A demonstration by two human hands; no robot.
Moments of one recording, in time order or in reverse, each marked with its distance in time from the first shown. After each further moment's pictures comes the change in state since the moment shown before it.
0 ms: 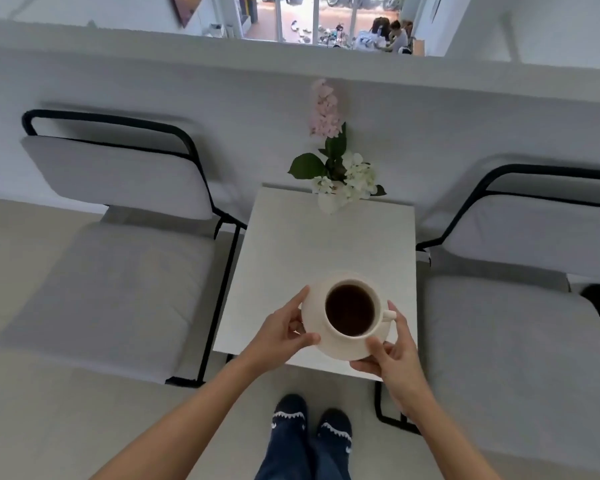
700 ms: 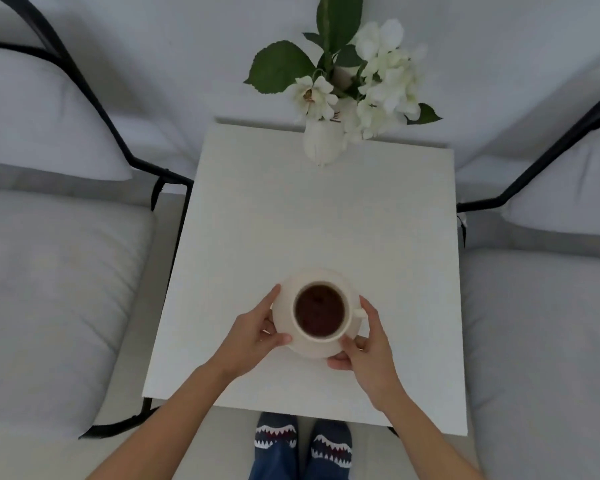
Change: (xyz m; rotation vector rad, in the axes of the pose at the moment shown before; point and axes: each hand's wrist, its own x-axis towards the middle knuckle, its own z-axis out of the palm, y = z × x) left_hand 0.173 -0.211 -0.011 0.138 0.000 -0.128; right_hand 0.205 0.162 0.004 -0.128 0.075 0.143
